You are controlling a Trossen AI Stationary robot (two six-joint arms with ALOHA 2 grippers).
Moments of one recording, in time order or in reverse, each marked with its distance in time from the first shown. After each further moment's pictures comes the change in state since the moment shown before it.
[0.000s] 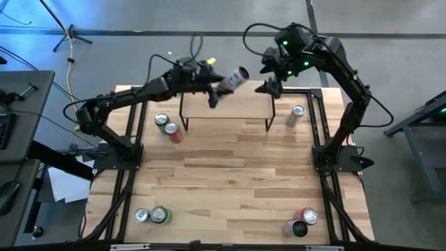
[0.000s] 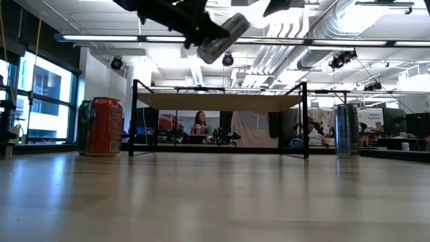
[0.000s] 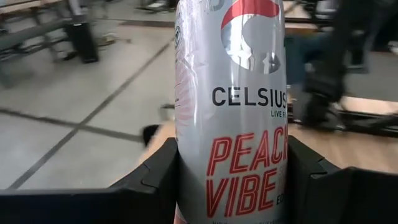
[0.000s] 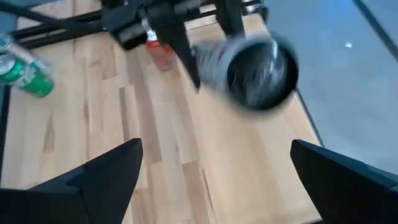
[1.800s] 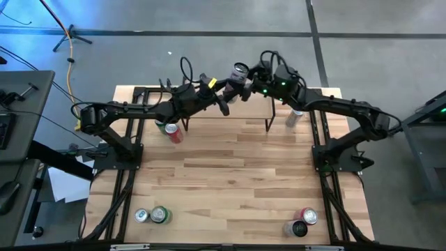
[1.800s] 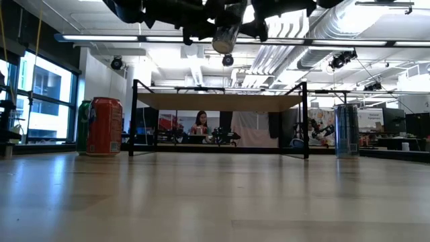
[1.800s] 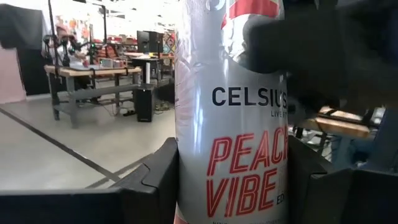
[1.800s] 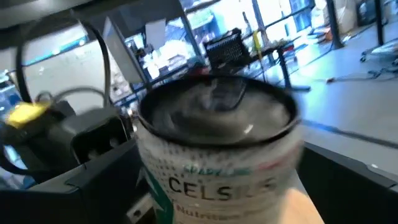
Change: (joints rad) left arm -0.222 0.036 -0.224 0.641 -0.483 -0.149; right arm 0.125 -0.293 -1.167 1.743 0.243 0.551
